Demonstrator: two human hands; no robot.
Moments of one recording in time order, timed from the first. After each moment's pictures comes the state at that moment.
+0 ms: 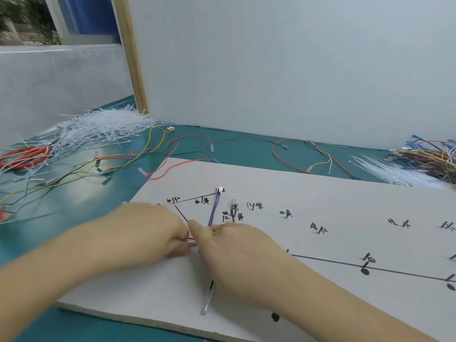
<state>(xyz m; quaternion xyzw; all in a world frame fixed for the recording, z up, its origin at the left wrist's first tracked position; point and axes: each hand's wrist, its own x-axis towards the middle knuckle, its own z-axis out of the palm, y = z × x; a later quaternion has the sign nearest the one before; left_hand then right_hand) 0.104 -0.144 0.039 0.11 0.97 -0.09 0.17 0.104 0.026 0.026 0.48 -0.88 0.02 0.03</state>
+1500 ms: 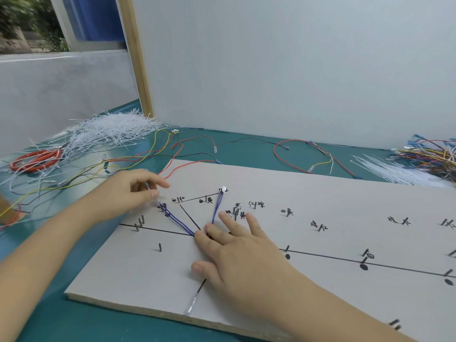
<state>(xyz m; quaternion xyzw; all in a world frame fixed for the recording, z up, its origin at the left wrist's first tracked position) 0.072 -0.234 0.009 0.07 0.92 0.36 -0.10 0.116 0.033 0.015 0.40 -0.91 0.04 -0.06</state>
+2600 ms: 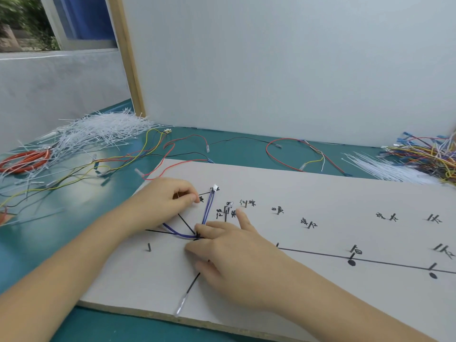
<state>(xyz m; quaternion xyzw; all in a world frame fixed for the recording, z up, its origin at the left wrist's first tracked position) 0.067 -0.149 0.016 0.09 0.96 0.27 -0.06 0.114 0.041 0.027 0.44 -0.89 0.07 -0.04</state>
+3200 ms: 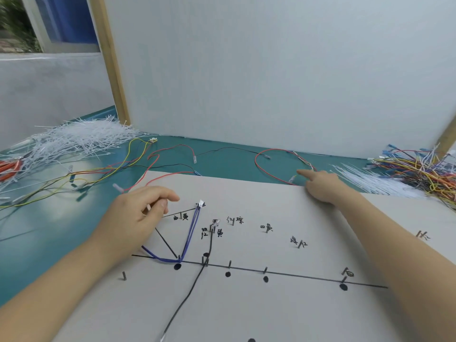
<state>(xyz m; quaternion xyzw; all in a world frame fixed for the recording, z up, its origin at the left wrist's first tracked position) 0.074 -0.149 0.007 0.11 0.90 0.35 -0.25 -0.119 0.190 0.004 0.03 -1.00 0.05 -0.05</state>
